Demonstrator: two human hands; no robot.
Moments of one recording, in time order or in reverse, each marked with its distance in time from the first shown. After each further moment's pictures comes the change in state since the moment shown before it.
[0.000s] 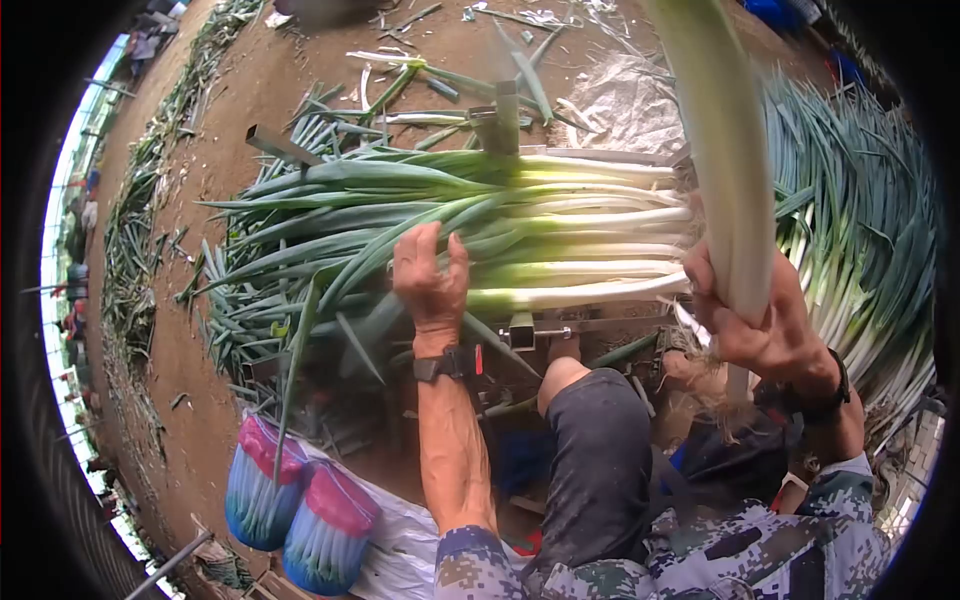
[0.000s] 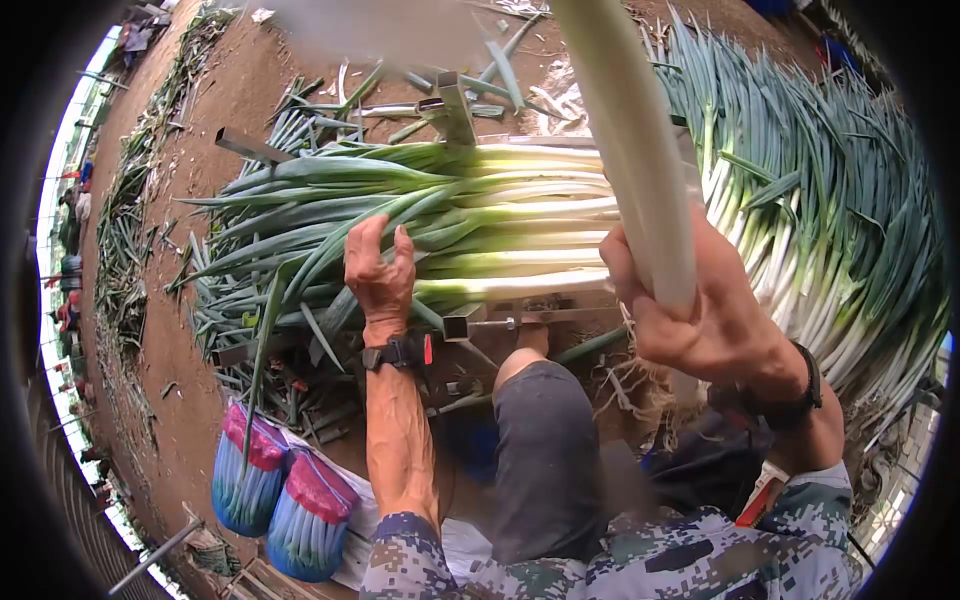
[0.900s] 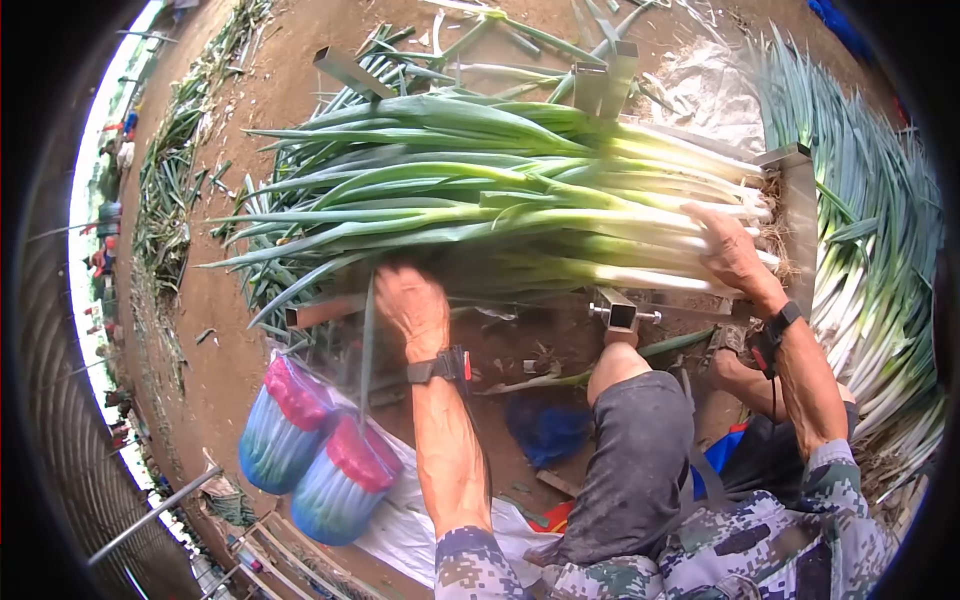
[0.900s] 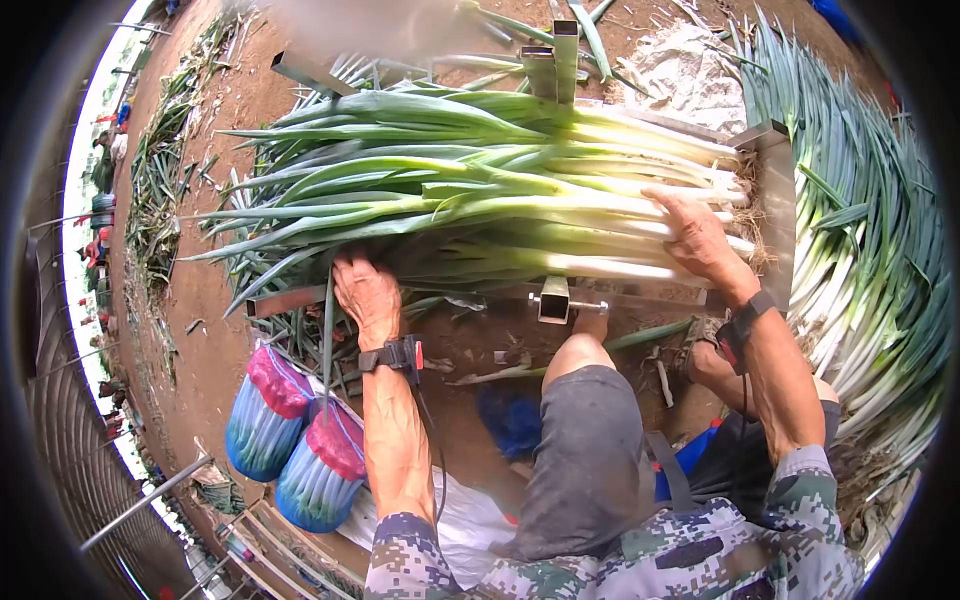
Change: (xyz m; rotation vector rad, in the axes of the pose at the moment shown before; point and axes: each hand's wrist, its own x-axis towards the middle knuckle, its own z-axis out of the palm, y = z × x) left_hand -0.074 -0.116 -0.089 0.682 -0.257 -0.371; right_hand 0.091 0.230 0.019 -0.798 -0.066 -0.166
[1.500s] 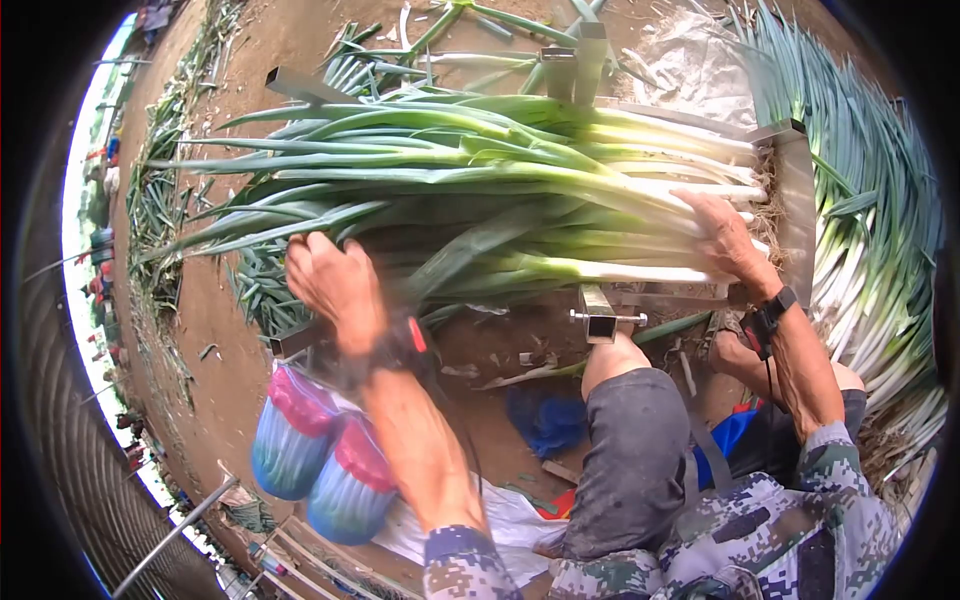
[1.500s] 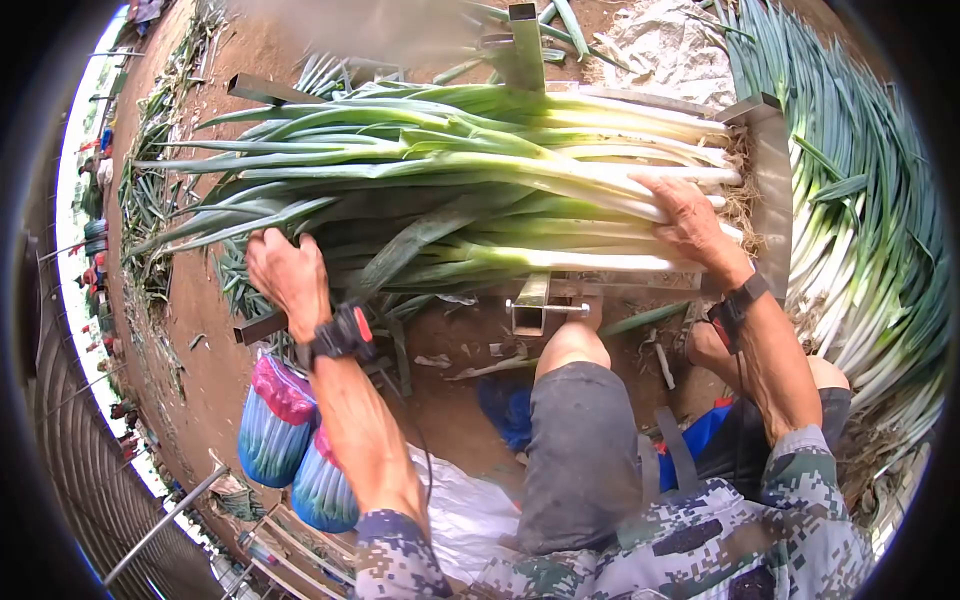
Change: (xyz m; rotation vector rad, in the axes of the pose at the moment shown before) left_hand 0.088 0.017 -0.080 0.166 0.135 0.041; right_hand -0.004 0.015 0.007 0.040 -0.003 0.036
